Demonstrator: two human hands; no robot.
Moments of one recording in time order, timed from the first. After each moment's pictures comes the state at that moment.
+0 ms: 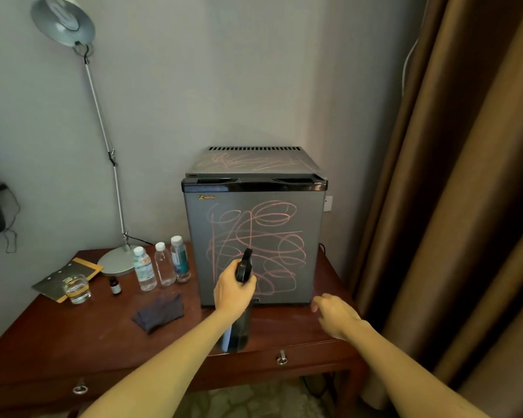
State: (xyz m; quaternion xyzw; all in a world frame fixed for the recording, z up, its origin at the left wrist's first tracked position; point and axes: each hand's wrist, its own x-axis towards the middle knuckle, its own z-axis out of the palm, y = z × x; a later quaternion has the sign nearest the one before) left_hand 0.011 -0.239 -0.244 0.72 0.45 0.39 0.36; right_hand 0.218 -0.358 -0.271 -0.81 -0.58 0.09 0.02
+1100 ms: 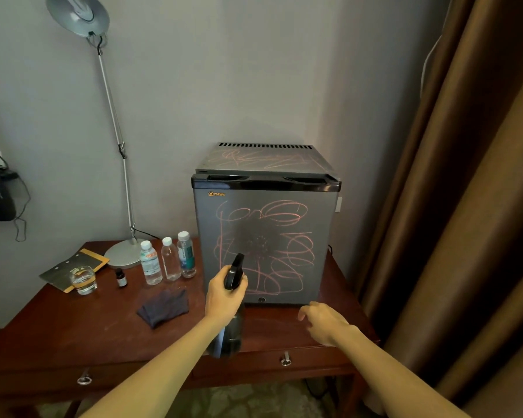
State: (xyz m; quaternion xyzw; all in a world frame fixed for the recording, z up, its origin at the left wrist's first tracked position) left_hand -0.019 -0.219 -0.267 0.68 0.41 0.45 0.41; right_hand 0.191 -0.332 -0.280 -0.77 -0.63 0.12 -0.01
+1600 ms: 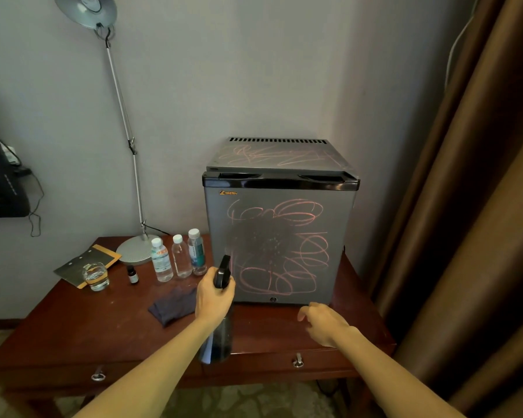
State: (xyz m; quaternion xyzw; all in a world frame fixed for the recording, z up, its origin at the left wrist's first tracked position) left_hand -0.050 -0.182 -0.279 0.66 0.48 0.44 0.39; right_hand 0.178 -0.301 -0.290 -0.76 -0.64 0.14 0.00
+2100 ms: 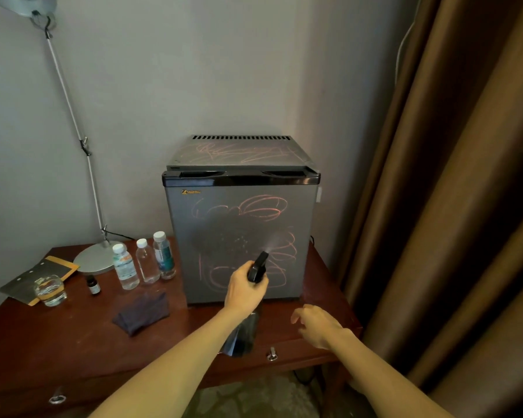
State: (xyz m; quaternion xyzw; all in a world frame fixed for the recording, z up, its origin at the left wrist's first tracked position) left_hand 0.056 -0.224 -0.265 0.73 0.36 0.35 0.46; right_hand 0.203 -0.346 -0.290 -0.79 -0.59 0.16 0.03
